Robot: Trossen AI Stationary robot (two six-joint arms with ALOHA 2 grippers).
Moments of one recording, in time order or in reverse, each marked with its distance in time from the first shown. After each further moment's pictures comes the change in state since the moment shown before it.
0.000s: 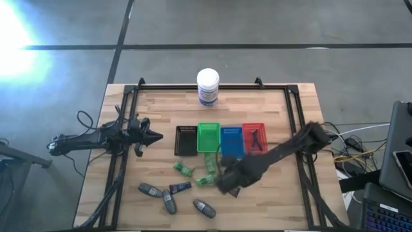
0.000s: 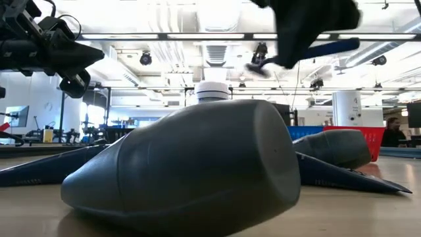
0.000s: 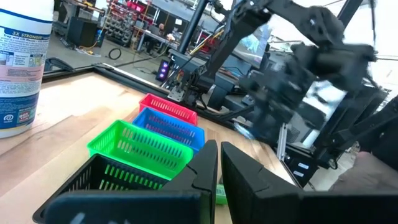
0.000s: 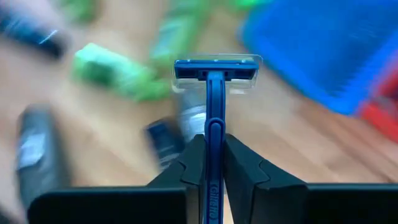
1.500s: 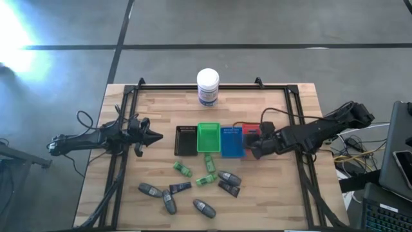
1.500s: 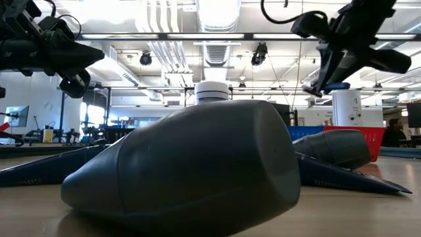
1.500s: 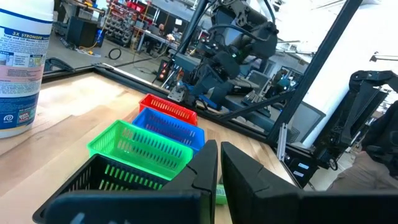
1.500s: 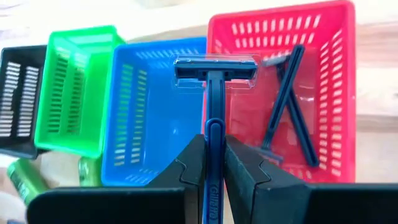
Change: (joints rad) left arm 0.000 0.002 0.000 0.000 0.000 0.000; right arm -0.180 -0.645 -0.772 0.299 0.212 0.421
